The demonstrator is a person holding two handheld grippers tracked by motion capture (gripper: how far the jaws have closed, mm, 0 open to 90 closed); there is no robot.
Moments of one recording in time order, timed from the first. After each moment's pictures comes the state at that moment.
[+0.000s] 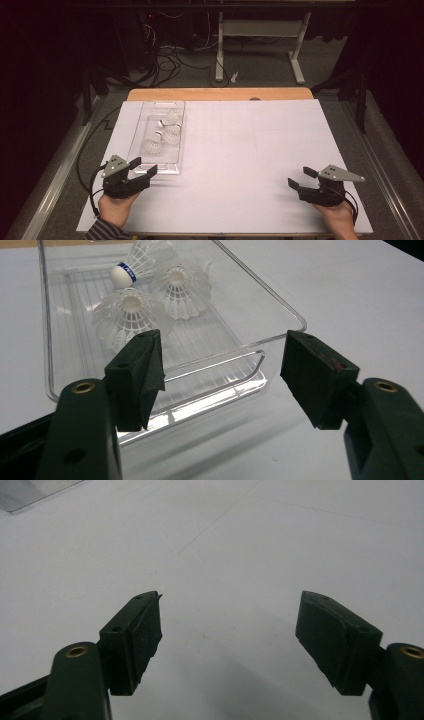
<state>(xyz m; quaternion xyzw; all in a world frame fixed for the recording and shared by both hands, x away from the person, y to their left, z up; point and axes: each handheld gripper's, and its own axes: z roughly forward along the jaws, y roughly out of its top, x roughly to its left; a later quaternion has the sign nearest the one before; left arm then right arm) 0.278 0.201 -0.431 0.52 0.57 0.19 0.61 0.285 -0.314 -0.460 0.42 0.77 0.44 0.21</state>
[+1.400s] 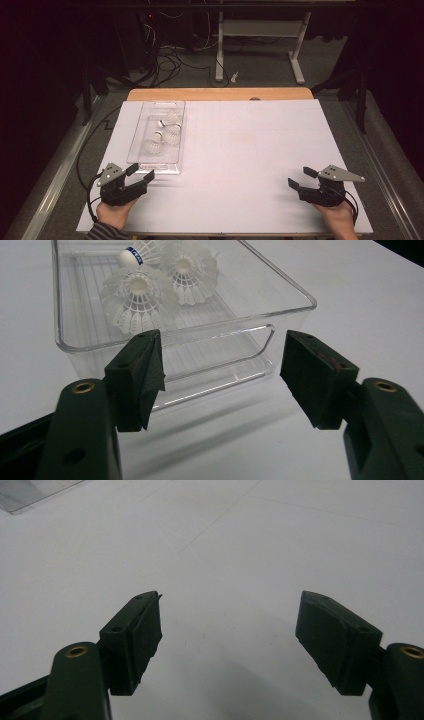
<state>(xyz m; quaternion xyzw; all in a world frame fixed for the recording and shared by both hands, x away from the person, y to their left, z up) 0.269 0.207 -0.446 0.47 0.59 0.18 0.63 0.285 -0.314 -0.460 0.42 0.77 0.44 0.21</state>
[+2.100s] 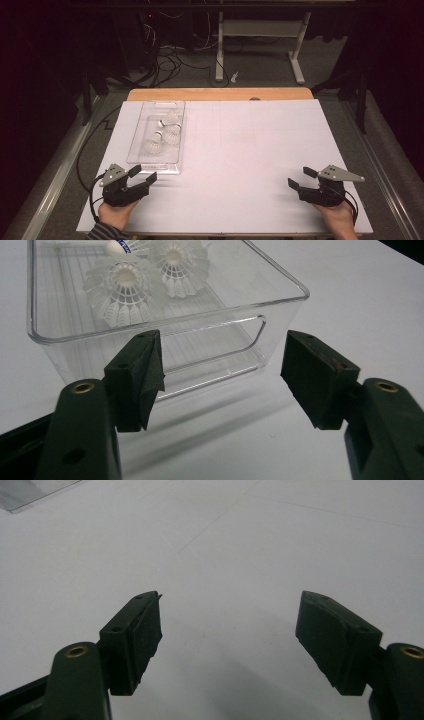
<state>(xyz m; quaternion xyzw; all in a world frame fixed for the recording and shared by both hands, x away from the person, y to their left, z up) 0.269 0.203 -0.449 0.48 0.59 0.17 0.62 0.285 -0.314 -0.460 0.42 0.77 0.44 0.21</state>
